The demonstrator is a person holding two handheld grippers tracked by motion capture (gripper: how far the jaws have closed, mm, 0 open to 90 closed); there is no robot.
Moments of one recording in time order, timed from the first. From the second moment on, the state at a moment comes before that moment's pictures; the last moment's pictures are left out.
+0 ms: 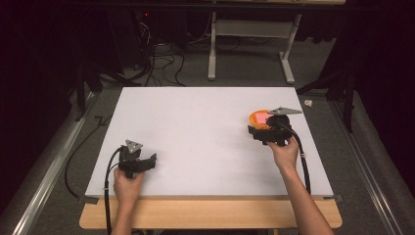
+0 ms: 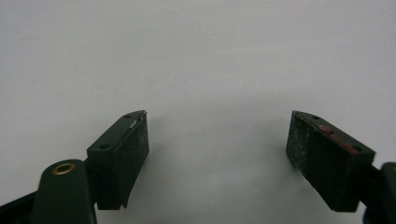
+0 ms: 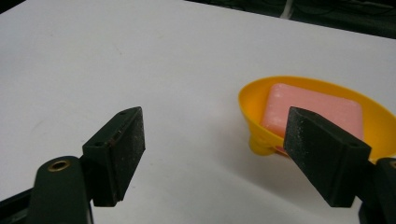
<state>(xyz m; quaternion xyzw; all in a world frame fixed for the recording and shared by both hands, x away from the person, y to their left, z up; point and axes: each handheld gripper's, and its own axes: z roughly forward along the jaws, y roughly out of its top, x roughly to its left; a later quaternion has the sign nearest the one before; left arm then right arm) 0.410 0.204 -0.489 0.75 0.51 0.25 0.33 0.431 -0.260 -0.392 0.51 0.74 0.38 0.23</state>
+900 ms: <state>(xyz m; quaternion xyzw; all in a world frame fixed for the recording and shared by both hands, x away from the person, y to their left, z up) 0.410 0.204 -0.489 0.75 0.51 0.25 0.33 0.399 -0.245 -0.415 0.49 0.75 0.40 0.20</state>
